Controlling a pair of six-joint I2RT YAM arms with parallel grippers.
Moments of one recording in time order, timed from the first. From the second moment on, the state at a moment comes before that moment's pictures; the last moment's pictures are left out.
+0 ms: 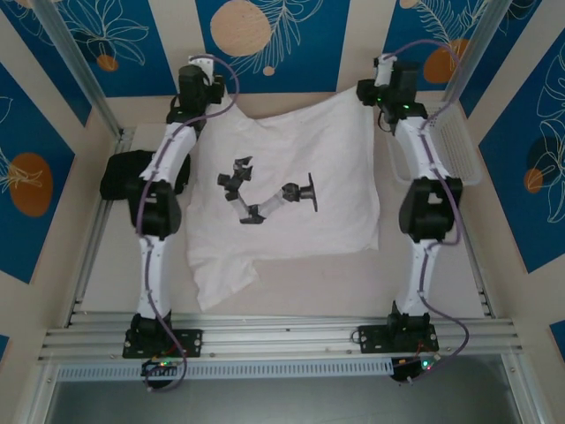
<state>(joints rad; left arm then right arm) -0.17 2.45 2.42 -0.18 -0.11 0.06 0.01 2.24 2.20 -0.35 -0.25 0.07</state>
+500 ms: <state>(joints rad) -0.39 1.74 1.24 0.06 0.10 -0.27 0.12 1.61 1.25 -0.60 -0.07 0.25</state>
